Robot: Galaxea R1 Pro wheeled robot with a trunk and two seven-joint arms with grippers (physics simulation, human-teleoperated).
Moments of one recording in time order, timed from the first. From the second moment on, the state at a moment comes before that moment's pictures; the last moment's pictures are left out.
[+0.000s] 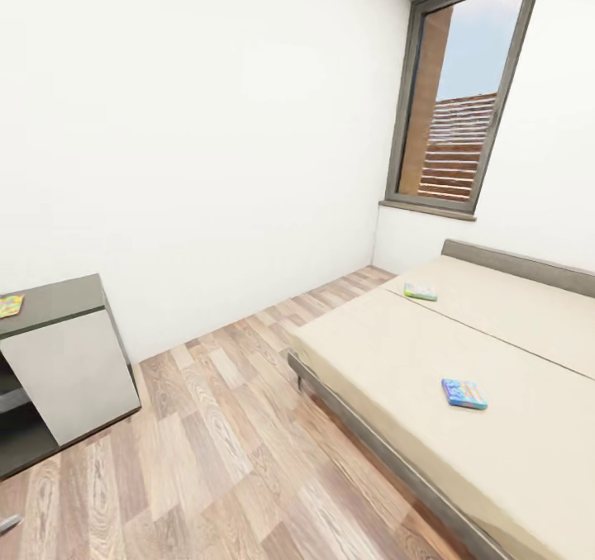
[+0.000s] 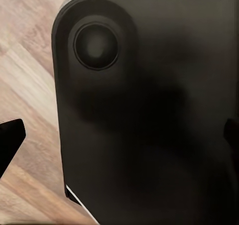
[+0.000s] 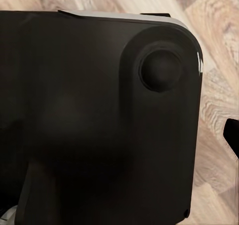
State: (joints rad) left arm 0.00 -0.02 0.00 0.00 0.00 -0.10 0.00; right arm 0.00 0.04 0.00 0.00 0.00 -0.17 -0.02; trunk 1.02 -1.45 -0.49
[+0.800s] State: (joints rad) left arm 0.00 -0.02 0.00 0.00 0.00 -0.10 -0.01; right arm 0.00 0.04 0.00 0.00 0.00 -0.17 -0.02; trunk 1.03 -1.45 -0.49
